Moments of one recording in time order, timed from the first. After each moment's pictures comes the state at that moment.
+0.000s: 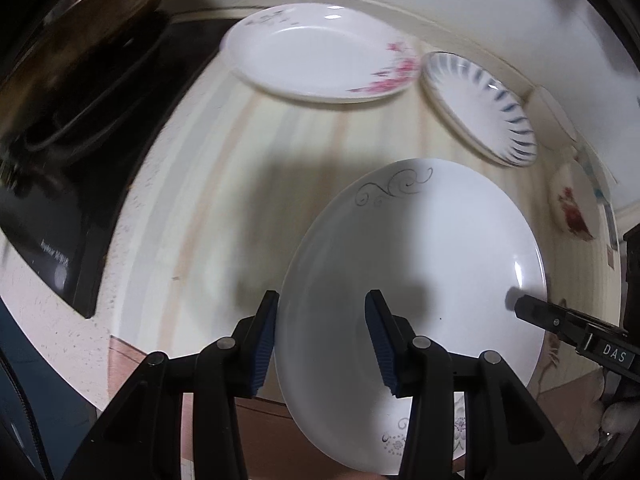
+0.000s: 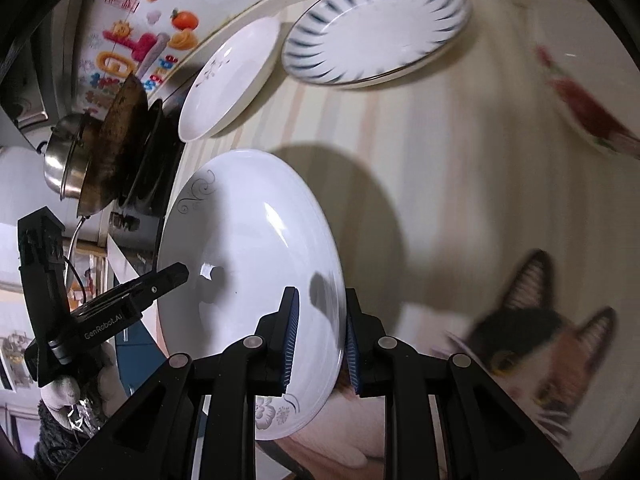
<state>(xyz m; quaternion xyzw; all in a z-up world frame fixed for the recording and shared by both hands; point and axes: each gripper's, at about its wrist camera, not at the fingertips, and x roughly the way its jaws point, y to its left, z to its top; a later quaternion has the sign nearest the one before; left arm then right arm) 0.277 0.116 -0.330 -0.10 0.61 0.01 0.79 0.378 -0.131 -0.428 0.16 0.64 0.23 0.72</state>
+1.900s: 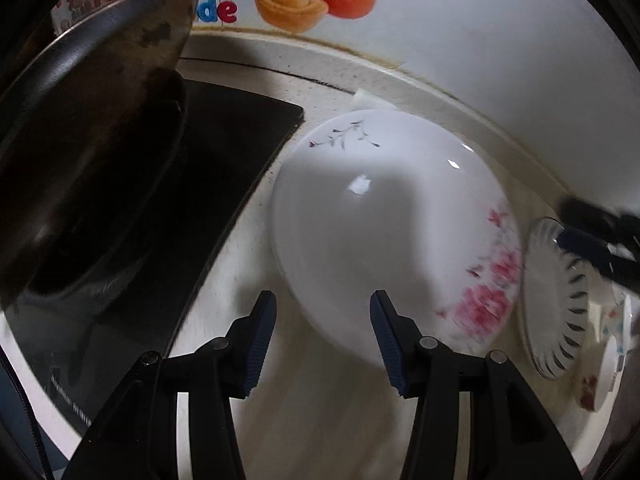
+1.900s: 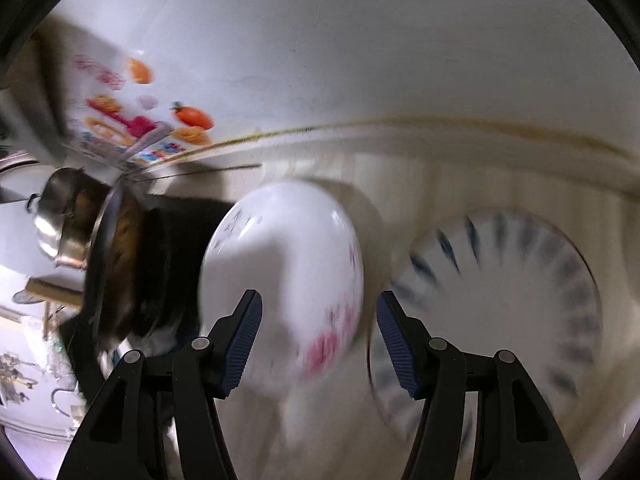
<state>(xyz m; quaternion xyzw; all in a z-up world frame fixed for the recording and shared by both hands) 0.442 0.215 -0.348 -0.15 0.56 0.10 0.81 0.630 -0.007 -0.371 0.12 0.59 0.25 0.76</state>
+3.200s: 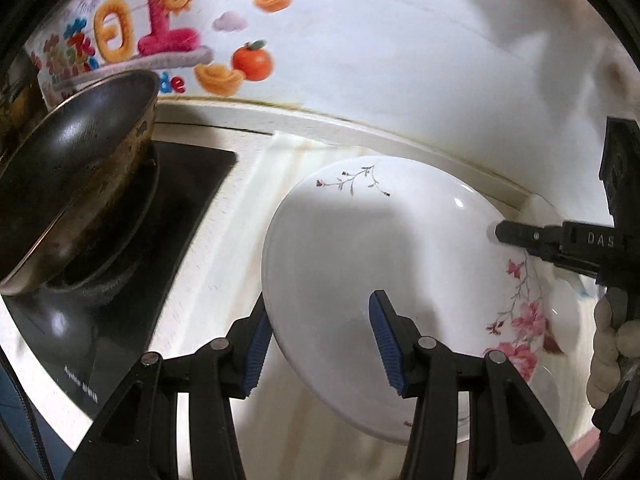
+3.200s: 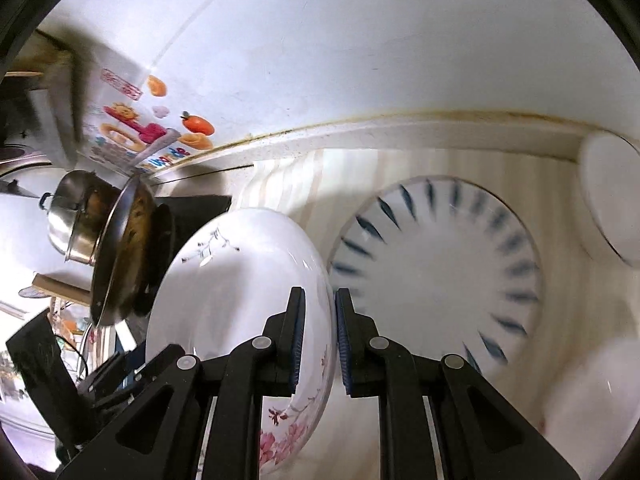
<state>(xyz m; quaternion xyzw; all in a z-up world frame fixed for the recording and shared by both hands) 0.384 0.136 -0.272 -0.10 0.50 0.02 0.86 0.560 -0.092 -0.338 0.14 0.57 0.25 0.77</state>
